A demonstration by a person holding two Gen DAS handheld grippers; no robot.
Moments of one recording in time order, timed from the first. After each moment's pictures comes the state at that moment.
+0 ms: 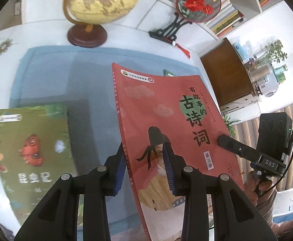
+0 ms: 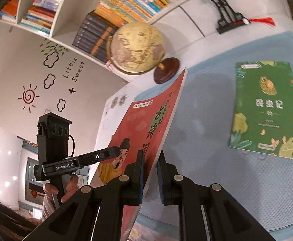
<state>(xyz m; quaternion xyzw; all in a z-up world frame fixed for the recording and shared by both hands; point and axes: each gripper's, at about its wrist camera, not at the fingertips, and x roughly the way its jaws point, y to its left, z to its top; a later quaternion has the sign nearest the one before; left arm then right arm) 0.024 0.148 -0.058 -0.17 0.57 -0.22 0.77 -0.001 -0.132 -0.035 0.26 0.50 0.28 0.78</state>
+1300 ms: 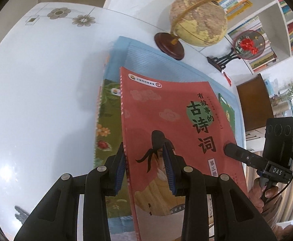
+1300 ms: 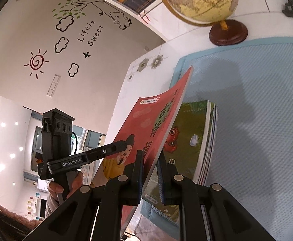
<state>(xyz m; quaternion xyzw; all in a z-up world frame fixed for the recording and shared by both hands) -0.020 0.331 -0.100 -0.23 0.57 -0.10 0.78 0.025 0.066 -0.078 0.22 0.55 0.37 0.71</state>
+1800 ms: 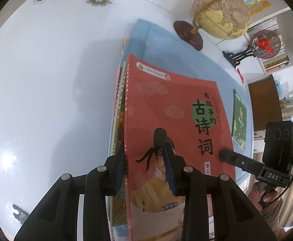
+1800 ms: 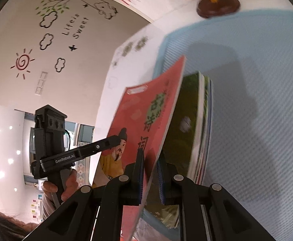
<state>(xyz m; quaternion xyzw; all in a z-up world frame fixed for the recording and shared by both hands) -0.022 0.343 -0.142 -0.24 0.61 -0.08 0.75 0.028 0.087 -0.126 0.22 0.60 0.34 0.69</state>
